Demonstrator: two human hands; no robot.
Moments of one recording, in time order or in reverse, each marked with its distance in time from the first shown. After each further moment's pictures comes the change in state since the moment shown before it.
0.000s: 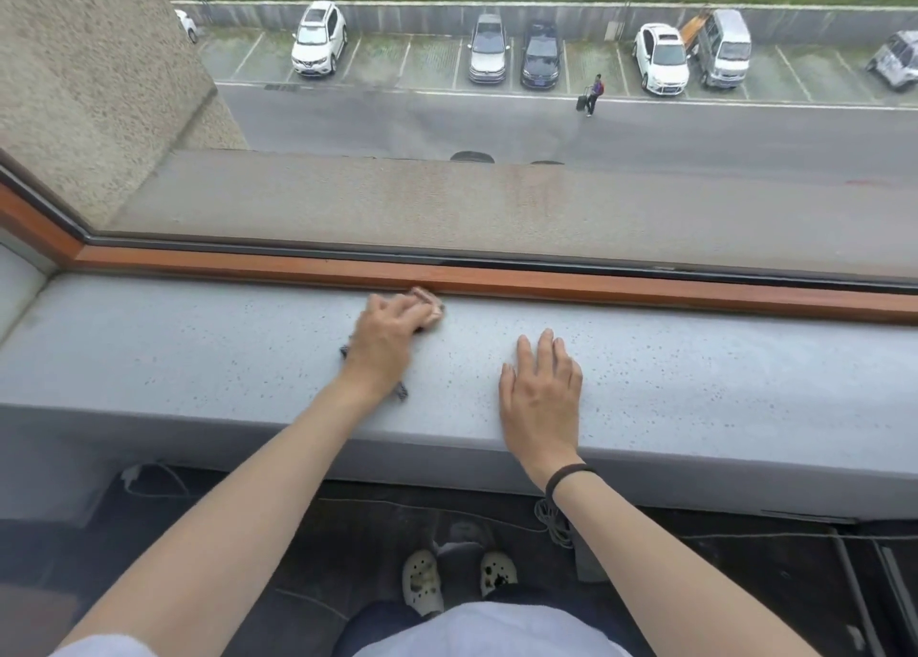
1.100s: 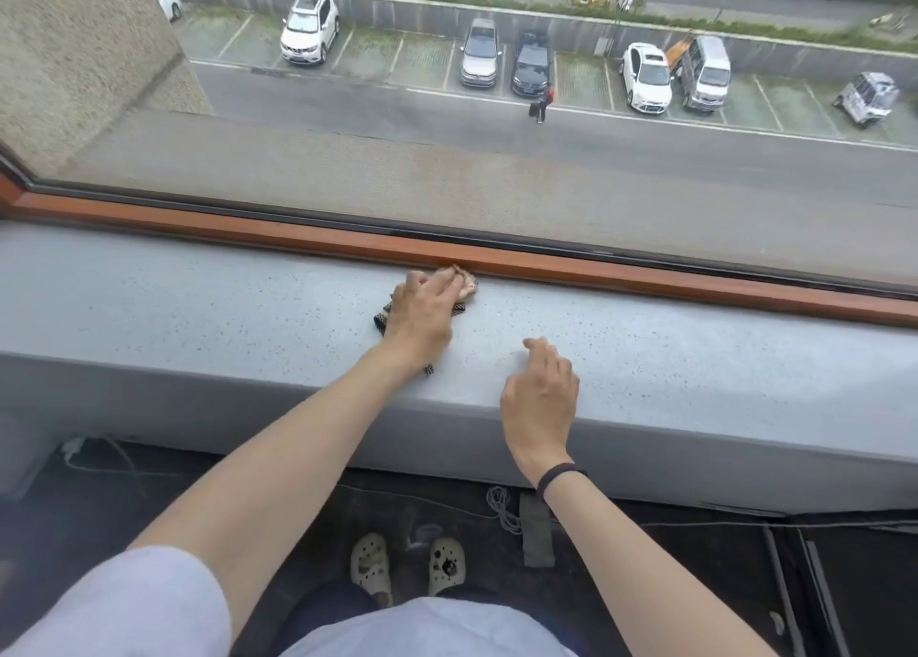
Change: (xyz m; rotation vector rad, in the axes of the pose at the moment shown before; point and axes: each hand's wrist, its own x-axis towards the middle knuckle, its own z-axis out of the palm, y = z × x) left_hand 0.019 0.119 0.027 -0.023 -0.149 -0.096; right_hand -0.028 0.066 -0.023 0.250 0.104 0.120
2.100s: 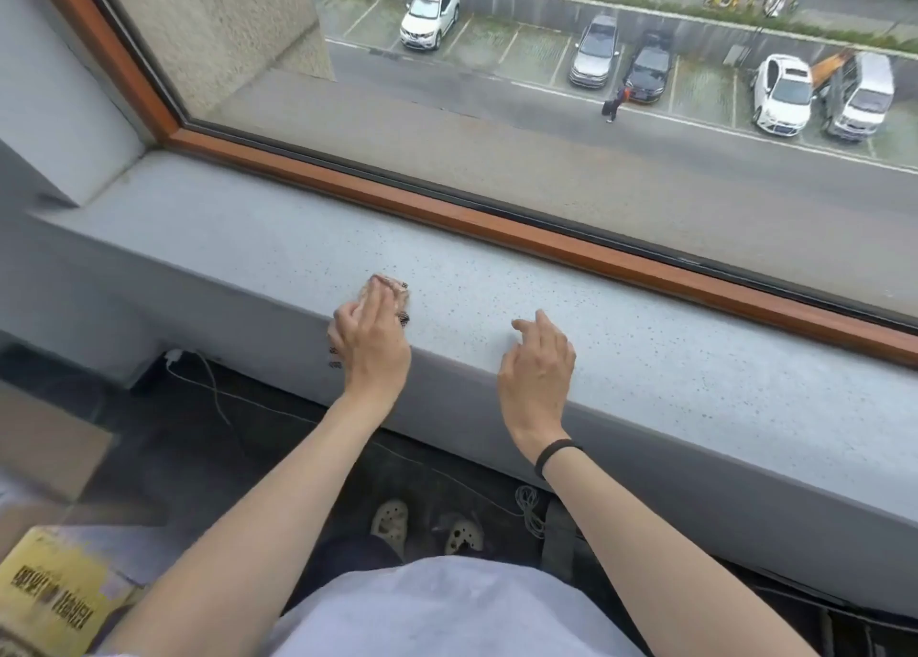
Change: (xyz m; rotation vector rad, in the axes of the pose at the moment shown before) left_hand -0.126 -0.051 -0.009 0.030 0.371 -0.542; right_hand -0.014 -0.031 0.019 0.138 -0.097 -0.244
